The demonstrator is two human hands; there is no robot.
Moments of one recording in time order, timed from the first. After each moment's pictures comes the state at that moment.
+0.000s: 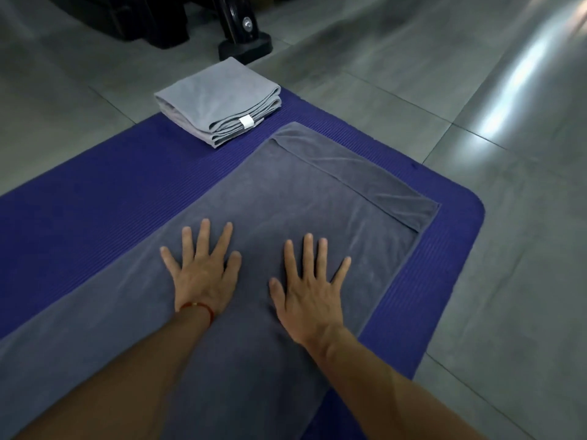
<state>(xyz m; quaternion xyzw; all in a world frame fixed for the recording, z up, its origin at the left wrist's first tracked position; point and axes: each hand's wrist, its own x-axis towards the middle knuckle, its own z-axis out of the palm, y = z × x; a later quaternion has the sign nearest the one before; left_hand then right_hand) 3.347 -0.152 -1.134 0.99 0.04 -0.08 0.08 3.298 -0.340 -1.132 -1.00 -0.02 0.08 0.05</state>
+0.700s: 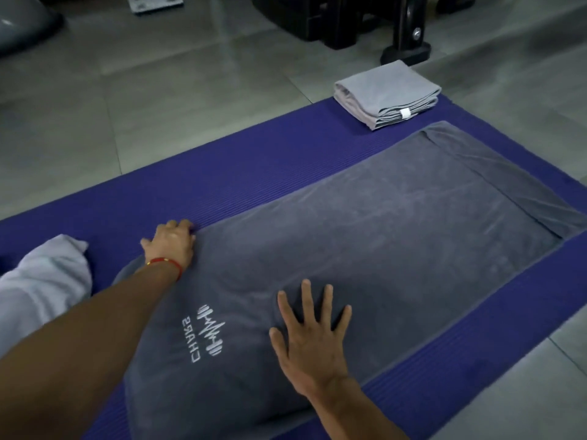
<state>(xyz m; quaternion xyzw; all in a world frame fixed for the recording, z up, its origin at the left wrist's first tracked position) 3.172 0.161 -1.088 0.95 0.29 -0.10 0.07 3.084 -0.148 -1.112 -0.96 -0.20 0.16 0.10</state>
